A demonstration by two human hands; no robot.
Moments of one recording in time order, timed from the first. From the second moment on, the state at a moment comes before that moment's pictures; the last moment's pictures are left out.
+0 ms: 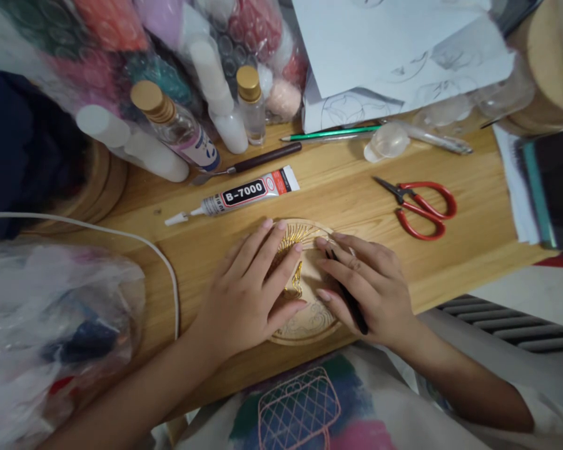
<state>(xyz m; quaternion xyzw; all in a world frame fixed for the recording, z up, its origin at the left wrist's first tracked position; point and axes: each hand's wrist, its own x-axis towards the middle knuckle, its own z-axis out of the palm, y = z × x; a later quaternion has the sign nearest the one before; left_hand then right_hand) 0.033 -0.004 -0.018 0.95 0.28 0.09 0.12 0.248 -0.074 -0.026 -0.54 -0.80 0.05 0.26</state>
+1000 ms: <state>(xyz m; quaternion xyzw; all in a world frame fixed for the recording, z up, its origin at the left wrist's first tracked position) 0.034 -0.004 -0.018 0.94 0.28 0.10 0.14 0.282 -0.034 -0.008 -0.55 -0.67 0.30 0.40</state>
